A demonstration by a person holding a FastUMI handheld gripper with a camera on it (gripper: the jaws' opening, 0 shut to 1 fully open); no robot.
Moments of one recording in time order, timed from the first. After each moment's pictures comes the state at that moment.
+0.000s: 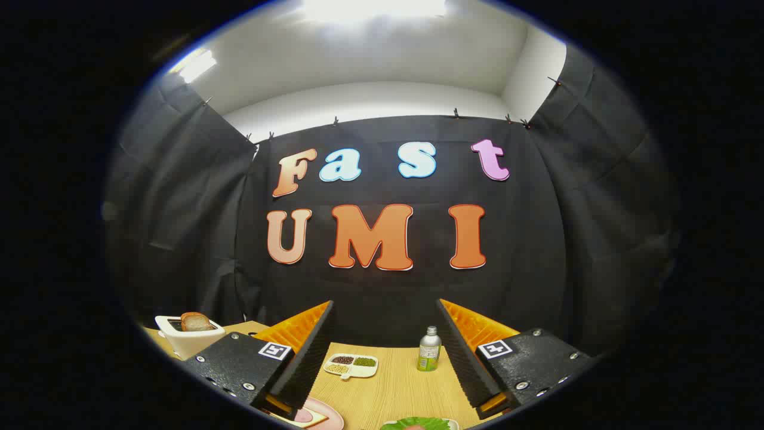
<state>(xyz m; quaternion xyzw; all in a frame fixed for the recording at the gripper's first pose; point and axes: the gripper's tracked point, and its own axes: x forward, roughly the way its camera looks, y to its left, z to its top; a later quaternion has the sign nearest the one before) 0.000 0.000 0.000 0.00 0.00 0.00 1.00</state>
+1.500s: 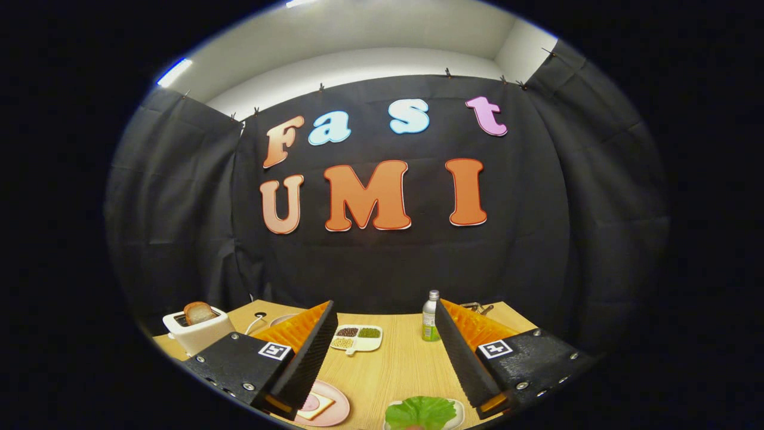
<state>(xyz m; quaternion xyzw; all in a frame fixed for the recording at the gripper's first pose) 0.004 -0.009 -0.052 0.03 0.13 0.01 0.99</state>
